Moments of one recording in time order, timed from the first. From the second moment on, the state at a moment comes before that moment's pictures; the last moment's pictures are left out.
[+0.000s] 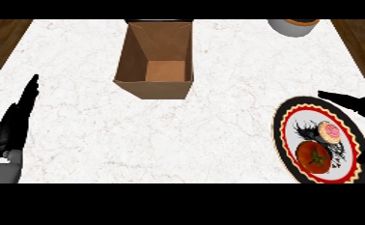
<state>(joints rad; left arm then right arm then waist) -0.08 0.47 0.04 -1.31 -0.09 0.20 0.04 -0.35 -0.78 0.14 -0.82 0.65 0.38 -0.72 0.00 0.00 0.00</state>
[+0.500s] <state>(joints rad) -0.09 0.45 0.08 -1.34 -0.13 0.17 0.08 -0.22 -0.77 0.10 -1.06 0.63 0.44 -0.67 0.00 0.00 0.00</state>
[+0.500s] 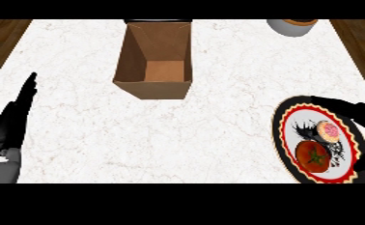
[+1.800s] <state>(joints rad) -0.13 0.38 0.11 -1.35 -0.20 0.12 0.09 -0.42 -0.55 0.08 -0.94 0.90 0.18 -0.58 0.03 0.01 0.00</state>
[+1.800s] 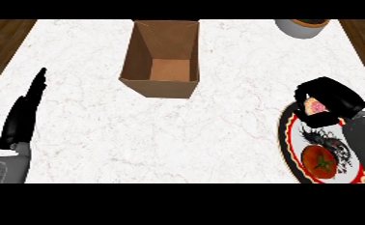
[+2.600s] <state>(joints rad) -0.17 0.37 0.10 -1.33 -0.21 0.11 0.07 -1.00 -0.45 -0.02 -0.59 0.85 0.05 -0.89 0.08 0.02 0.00</state>
